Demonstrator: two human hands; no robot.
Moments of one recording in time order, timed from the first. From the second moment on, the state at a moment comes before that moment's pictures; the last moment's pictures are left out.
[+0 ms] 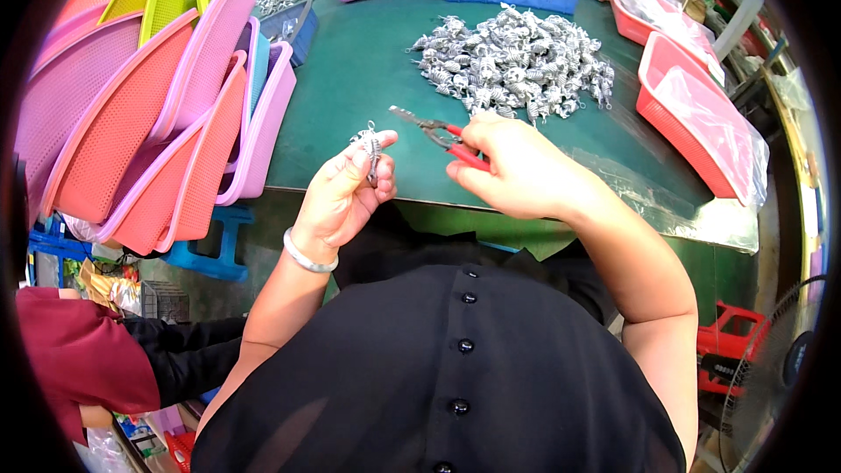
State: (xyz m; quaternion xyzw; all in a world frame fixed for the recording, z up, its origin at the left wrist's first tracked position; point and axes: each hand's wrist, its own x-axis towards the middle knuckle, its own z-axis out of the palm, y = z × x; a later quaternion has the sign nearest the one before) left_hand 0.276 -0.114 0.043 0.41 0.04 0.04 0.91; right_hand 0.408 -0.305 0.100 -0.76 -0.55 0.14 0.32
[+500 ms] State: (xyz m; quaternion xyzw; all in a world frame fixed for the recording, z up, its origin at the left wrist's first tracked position) left_hand 0.280 -0.111 0.034 0.25 -0.10 -0.04 0.96; right_hand 0.397 -0.311 0.095 -0.77 -0.56 0.09 0.29
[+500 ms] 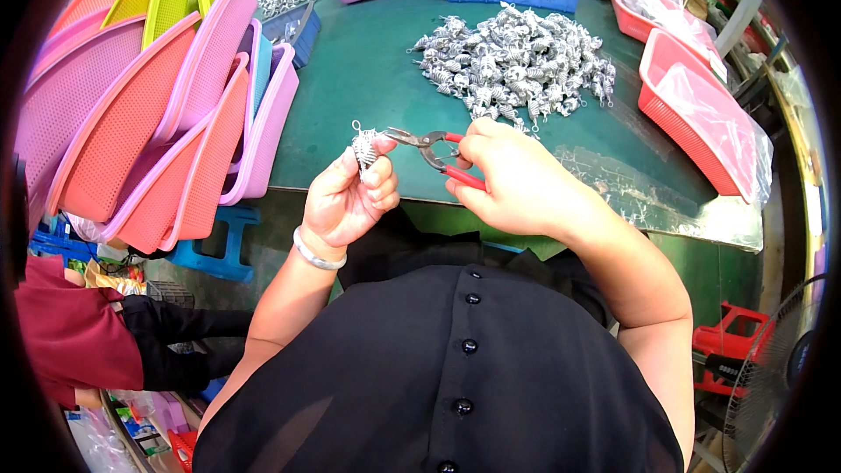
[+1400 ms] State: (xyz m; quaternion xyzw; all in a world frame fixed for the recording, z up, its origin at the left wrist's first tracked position) left_hand 0.279 -0.138 0.044 0.63 0.03 0.14 0.77; right_hand 0.389 -0.312 0.088 -0.78 -0.54 0.04 0.30
